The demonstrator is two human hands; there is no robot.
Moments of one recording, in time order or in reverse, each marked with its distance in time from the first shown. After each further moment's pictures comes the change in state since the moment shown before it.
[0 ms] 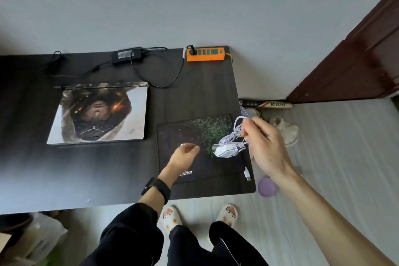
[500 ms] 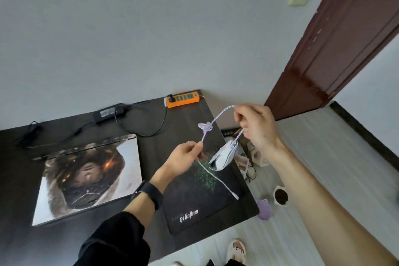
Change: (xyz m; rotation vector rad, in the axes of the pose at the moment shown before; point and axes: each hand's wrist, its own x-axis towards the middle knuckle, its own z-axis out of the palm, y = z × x) left_hand -0.021 0.121 -0.080 0.151 -0.289 0.566; right_hand 0.023 -0.120 0.014 0.062 0.257 -0.105
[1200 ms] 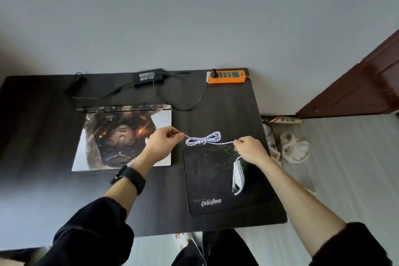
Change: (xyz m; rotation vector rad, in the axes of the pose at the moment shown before) left_hand -0.013 -0.086 -0.121 0.119 0.366 -0.308; right_hand 0.067 0.172 0.109 -0.785 -0.447 0.390
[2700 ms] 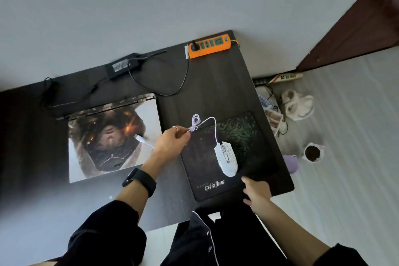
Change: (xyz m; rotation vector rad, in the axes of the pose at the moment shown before) left_hand 0.021 0.000 0.069 0.082 -0.158 -0.102; right_hand -0.048 0.131 0.154 0.845 0.083 0.942
